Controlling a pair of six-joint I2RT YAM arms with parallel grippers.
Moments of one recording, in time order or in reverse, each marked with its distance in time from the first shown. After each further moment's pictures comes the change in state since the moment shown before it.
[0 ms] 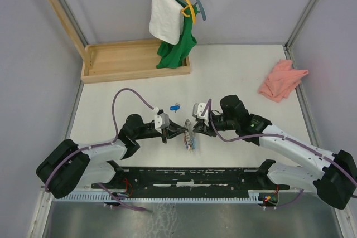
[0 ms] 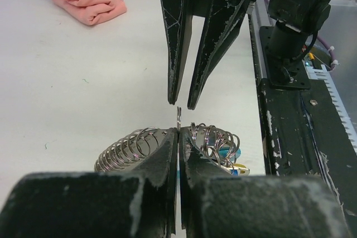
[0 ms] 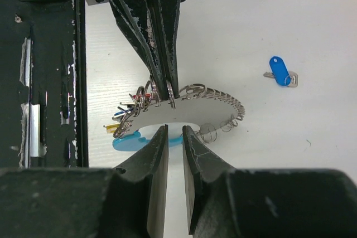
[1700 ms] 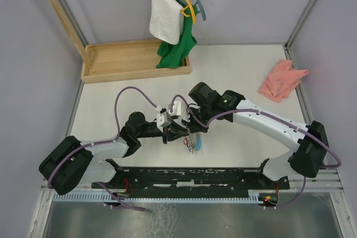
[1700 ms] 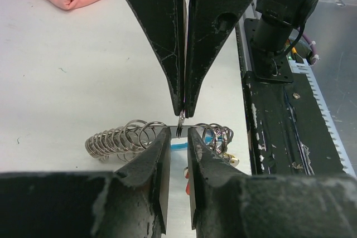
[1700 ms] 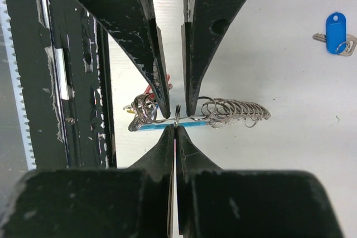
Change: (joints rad) left arm 0.005 0.048 0.019 -0.025 0.069 -0.036; right arm 0.134 0.385 0.527 -0.604 0.133 -0.109
